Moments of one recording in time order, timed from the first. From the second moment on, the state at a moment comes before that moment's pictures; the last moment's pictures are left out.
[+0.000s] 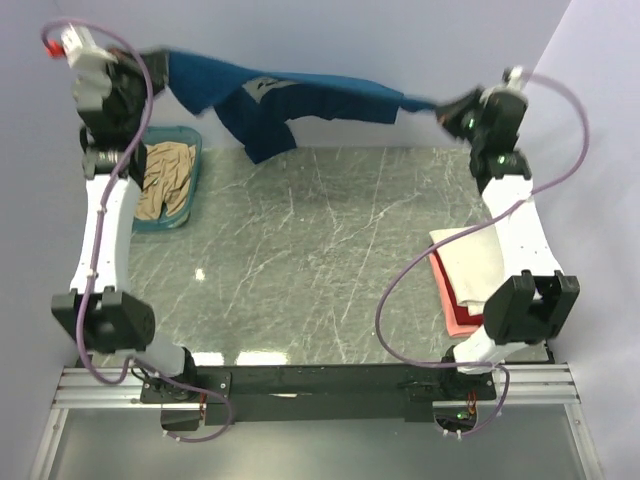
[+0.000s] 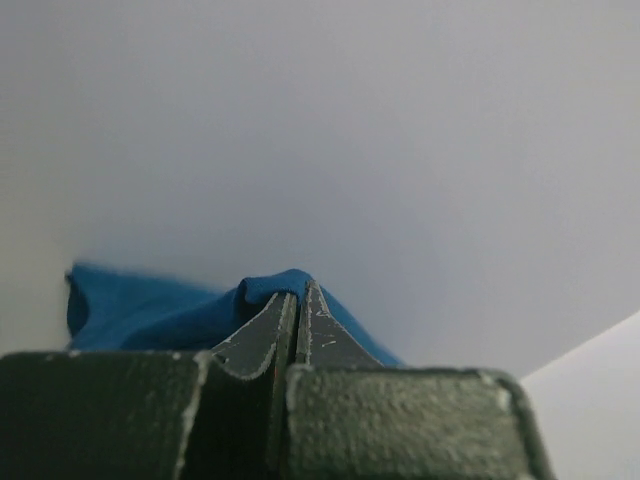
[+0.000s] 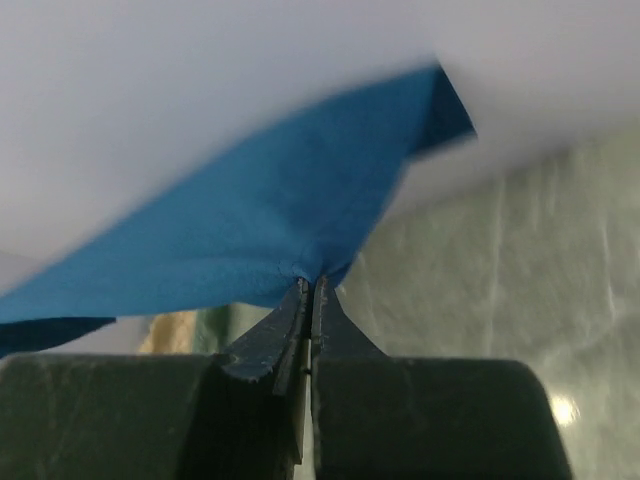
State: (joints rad) left arm 0.08 1.57 1.81 0.08 0.11 -0.76; right arm -0.02 1.59 1.67 -0.16 -0.17 0.73
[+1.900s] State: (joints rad) left arm 0.08 0.94 0.69 -0.59 -0.20 -1.06; right arm 0.47 1.10 0.72 -0.34 0.03 0.66
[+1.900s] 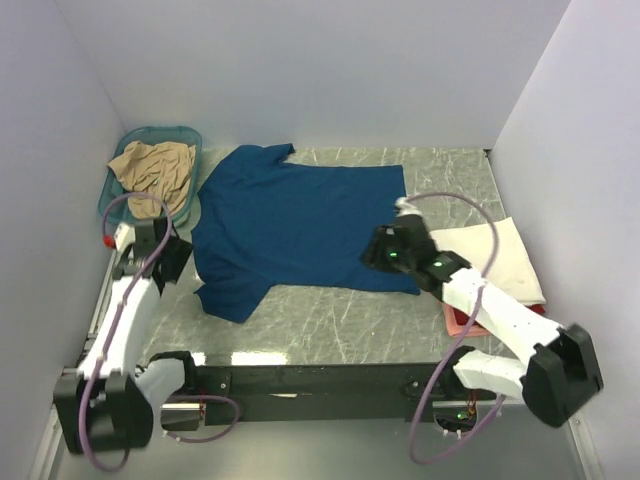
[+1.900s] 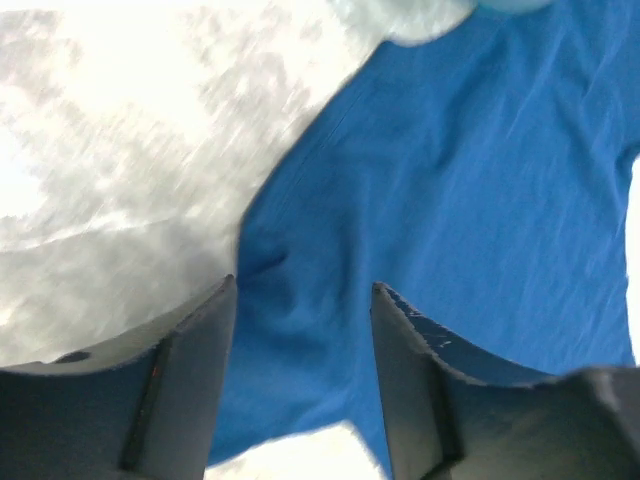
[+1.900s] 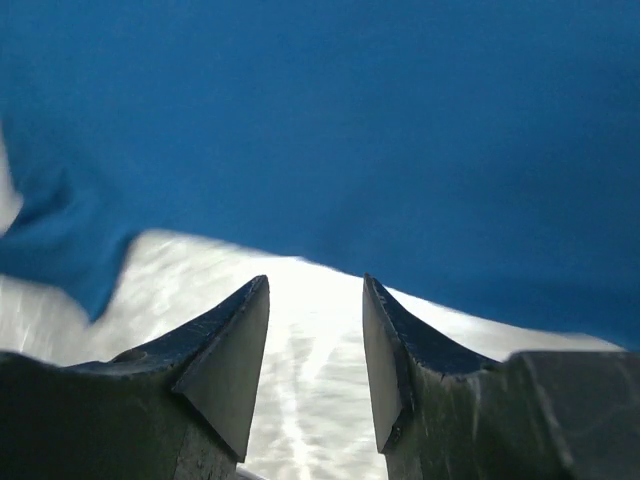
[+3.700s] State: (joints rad) left arm 0.09 1.81 1.14 -0.48 -0.22 -0.84; right arm 1.31 2.14 1.49 -0.19 0.31 0.34
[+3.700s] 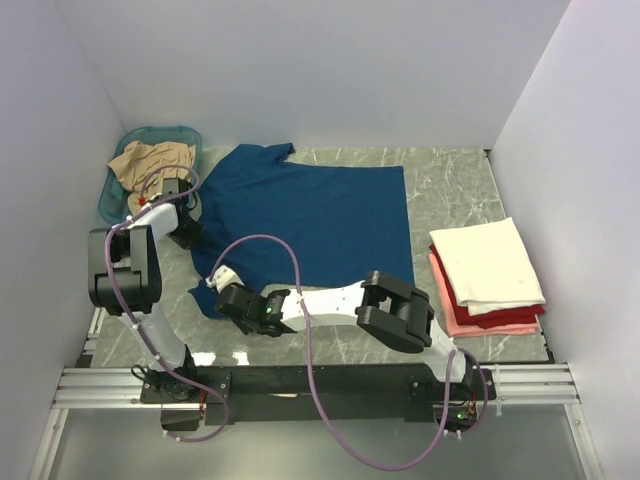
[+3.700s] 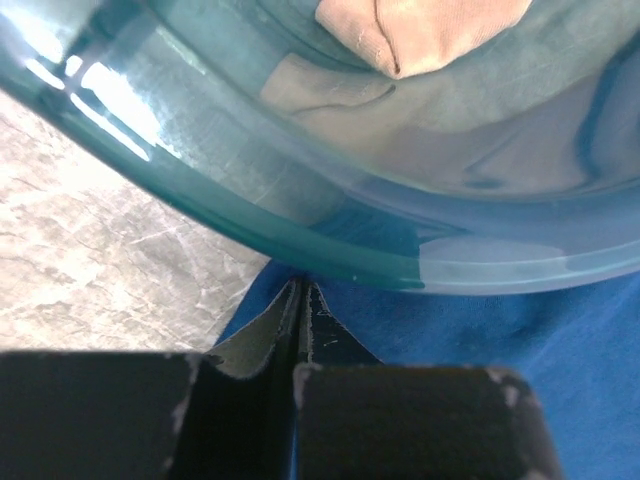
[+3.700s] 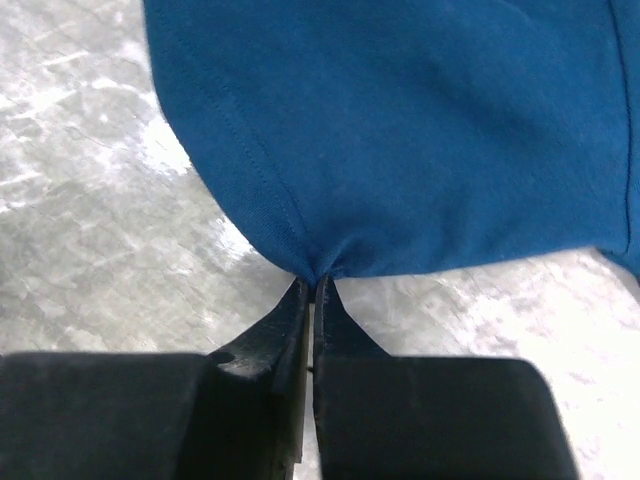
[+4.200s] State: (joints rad) left arm 0.09 1.81 1.22 -0.52 -0.25 -0.78; right arm 1.14 1.92 1.45 -0.27 0.18 0.41
